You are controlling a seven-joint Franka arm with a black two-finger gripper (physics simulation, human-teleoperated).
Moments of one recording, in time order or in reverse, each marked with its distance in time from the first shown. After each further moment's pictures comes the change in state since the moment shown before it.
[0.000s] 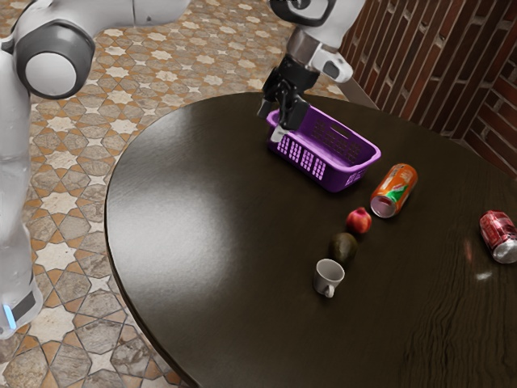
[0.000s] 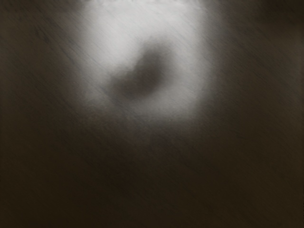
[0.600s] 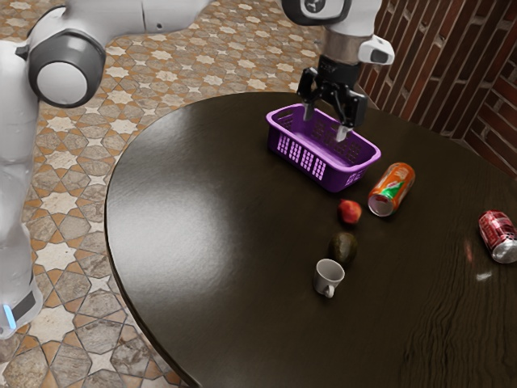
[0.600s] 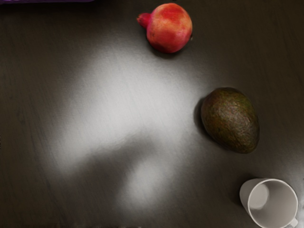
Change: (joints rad) arm -0.036 0.070 -0.018 0.112 -0.015 0.223 -0.513
